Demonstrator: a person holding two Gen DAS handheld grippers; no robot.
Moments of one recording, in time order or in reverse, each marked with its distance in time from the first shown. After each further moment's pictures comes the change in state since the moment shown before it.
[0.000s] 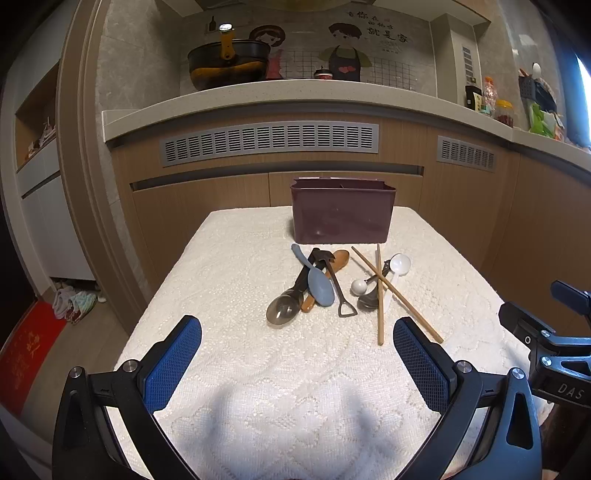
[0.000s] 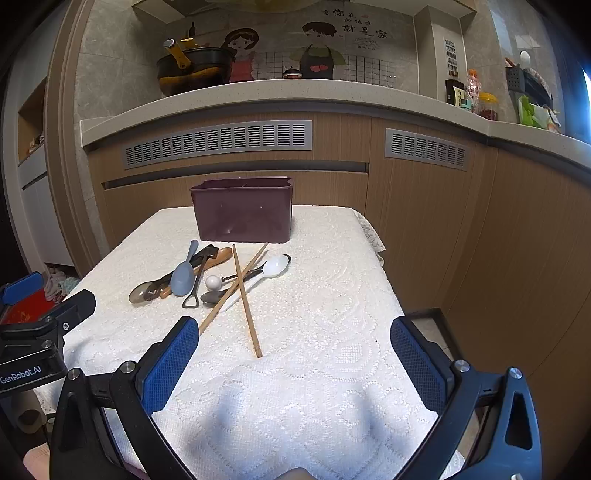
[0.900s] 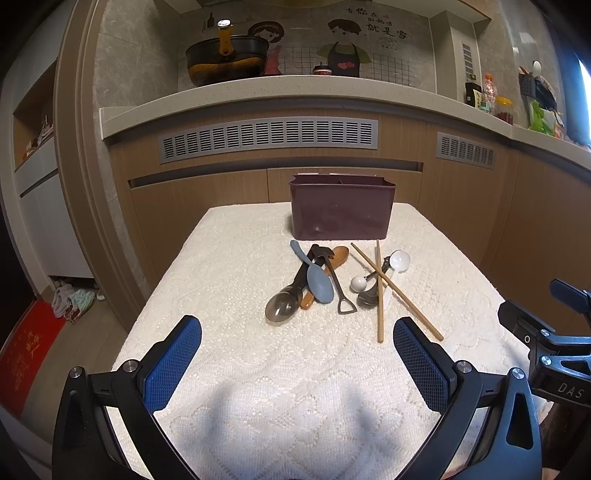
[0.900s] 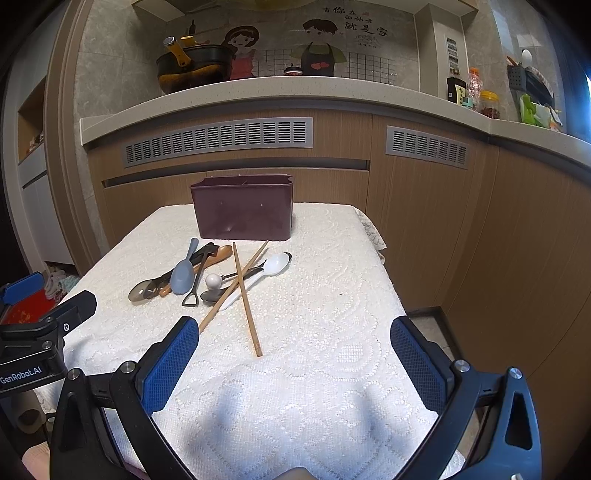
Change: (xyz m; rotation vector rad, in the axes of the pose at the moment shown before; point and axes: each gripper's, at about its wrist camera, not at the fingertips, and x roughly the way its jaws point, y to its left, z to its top) left arm 0.003 -0.003 -0.003 0.004 0.014 0.001; right arm 0.003 -0.001 0.000 0.002 0.010 0.006
